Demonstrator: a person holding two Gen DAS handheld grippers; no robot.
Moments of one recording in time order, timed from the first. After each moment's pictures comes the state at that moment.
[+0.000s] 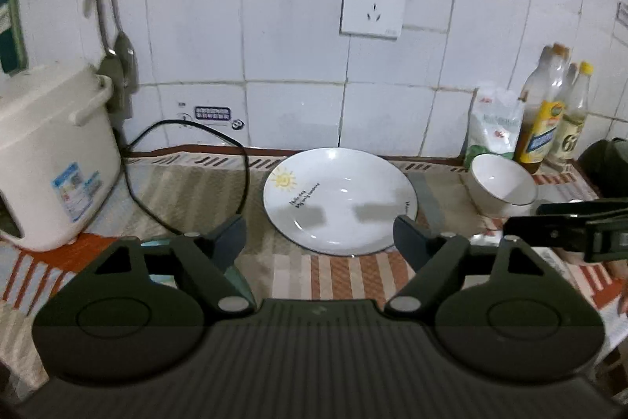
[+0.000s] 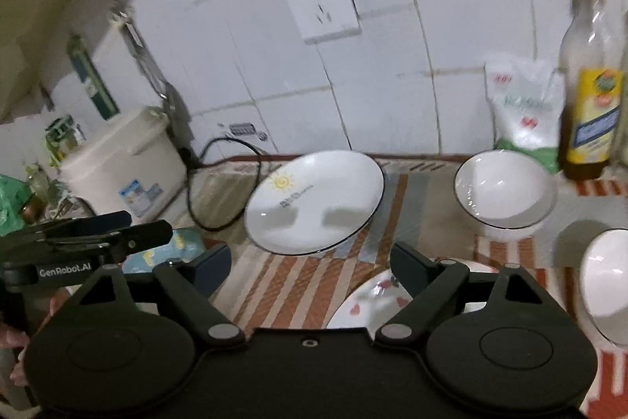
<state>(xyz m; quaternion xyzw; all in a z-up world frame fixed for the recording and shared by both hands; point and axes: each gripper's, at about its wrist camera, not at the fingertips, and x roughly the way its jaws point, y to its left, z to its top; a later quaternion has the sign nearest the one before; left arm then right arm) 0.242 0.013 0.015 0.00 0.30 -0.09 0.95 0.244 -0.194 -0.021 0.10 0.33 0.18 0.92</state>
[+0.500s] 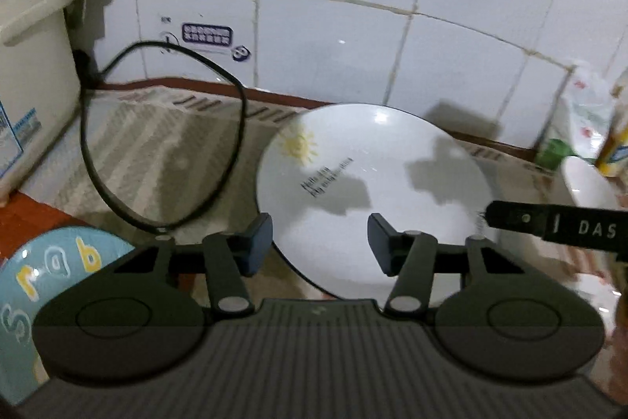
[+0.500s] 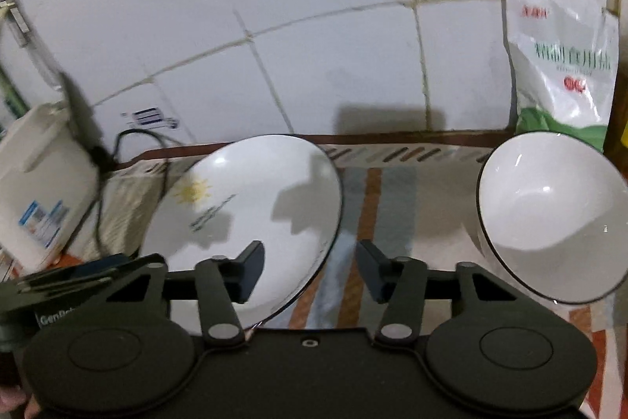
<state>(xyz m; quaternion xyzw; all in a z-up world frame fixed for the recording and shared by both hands) 0.358 0.010 -0.069 -0.05 0.38 -0.03 0.93 0.367 -0.189 -0.083 0.11 0.39 0.11 0.91</state>
